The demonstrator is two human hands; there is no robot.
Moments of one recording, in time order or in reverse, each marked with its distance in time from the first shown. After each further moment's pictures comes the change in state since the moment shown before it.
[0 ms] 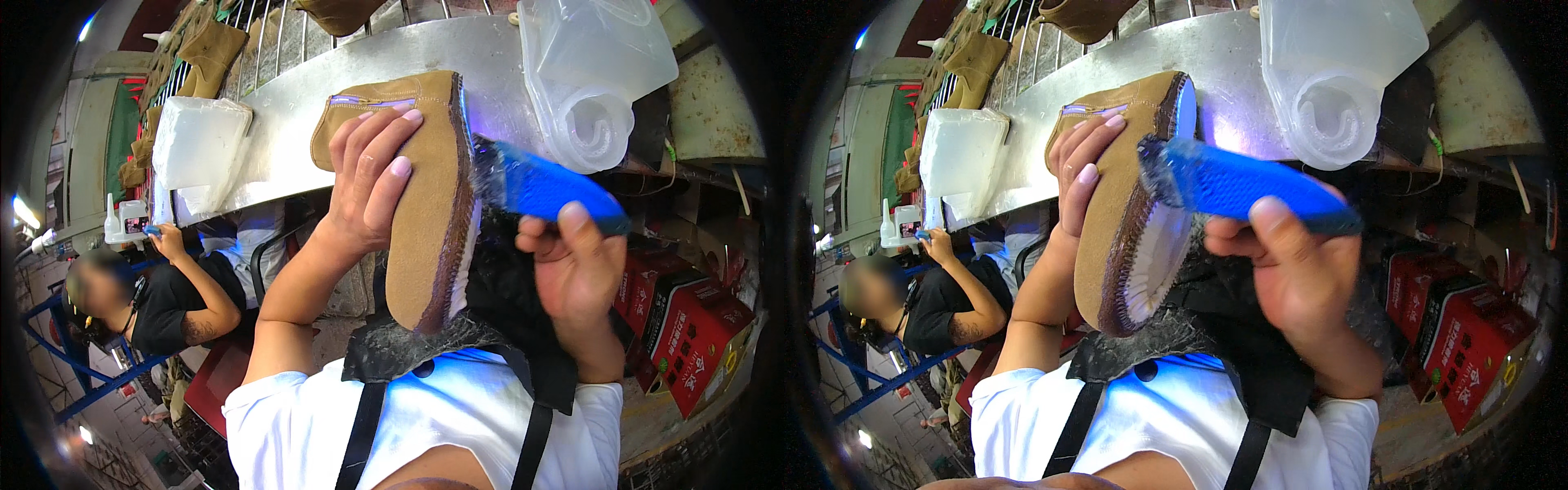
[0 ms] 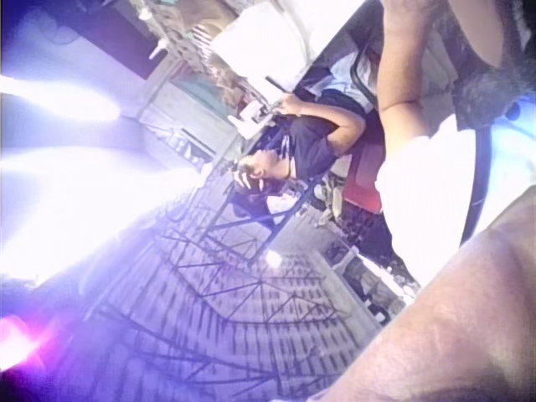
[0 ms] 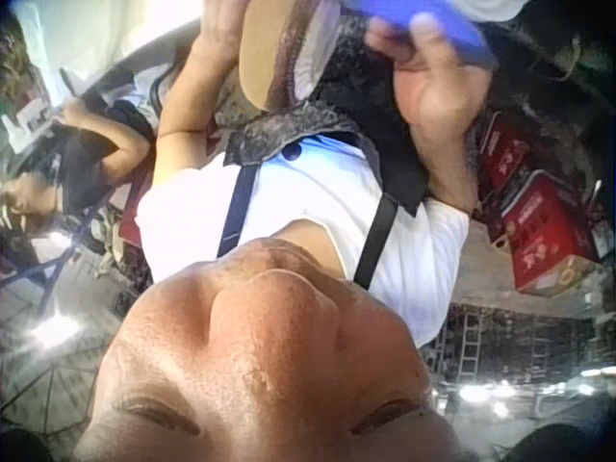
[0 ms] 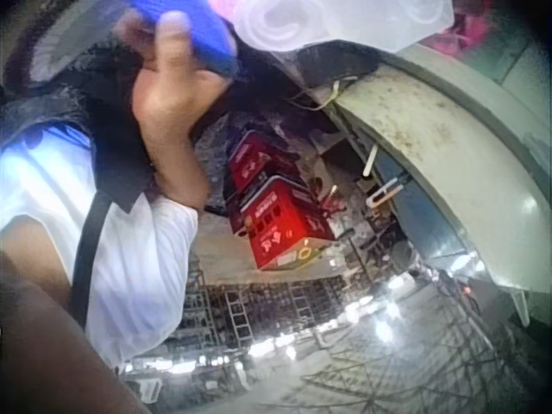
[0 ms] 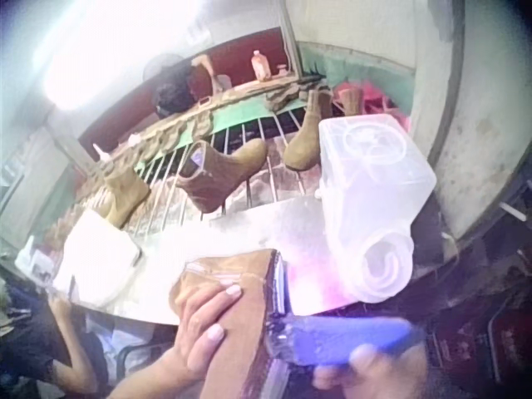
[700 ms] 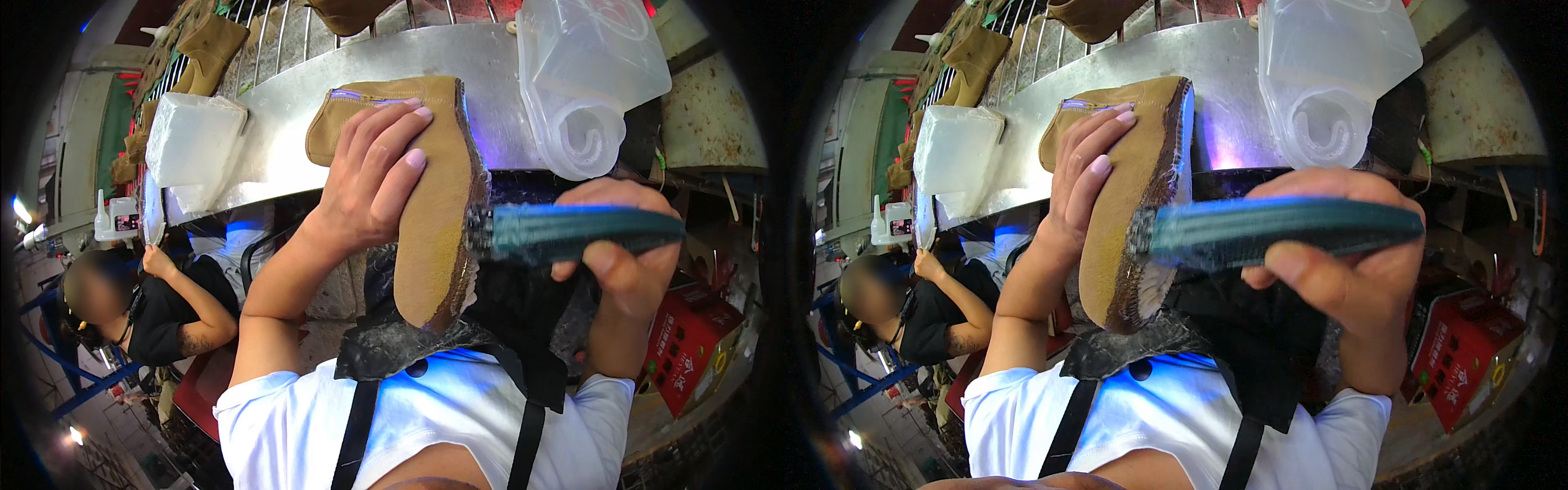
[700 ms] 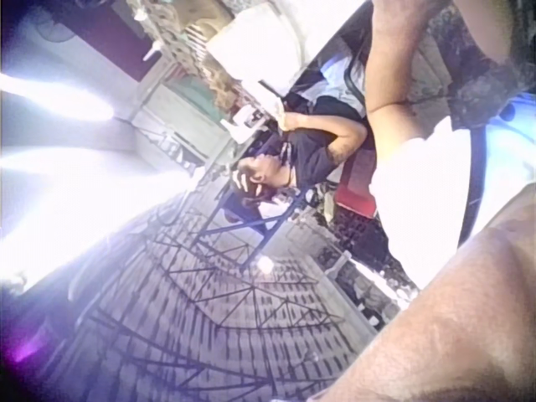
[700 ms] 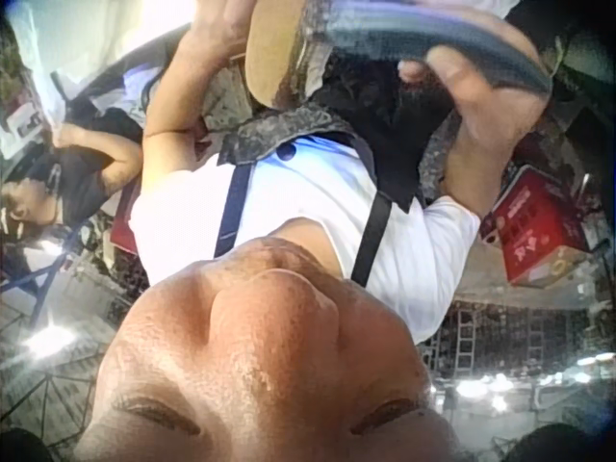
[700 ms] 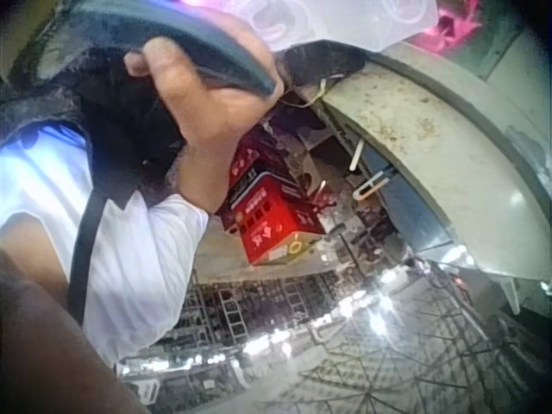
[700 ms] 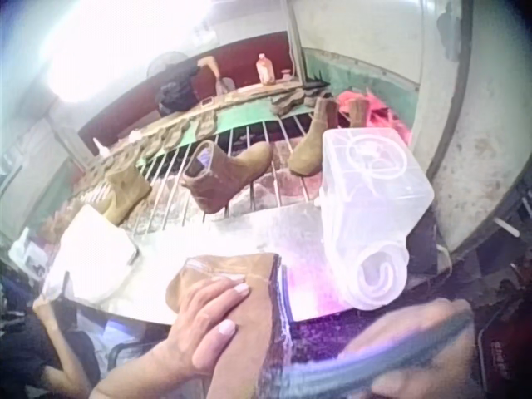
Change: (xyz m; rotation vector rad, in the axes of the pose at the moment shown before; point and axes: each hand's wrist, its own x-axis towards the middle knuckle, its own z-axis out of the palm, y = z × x) left_hand 0.018 -0.006 -0.008 -0.045 -0.034 0.038; right_hand 0.029 -0.058 -0.011 -0.343 -0.476 -0.174
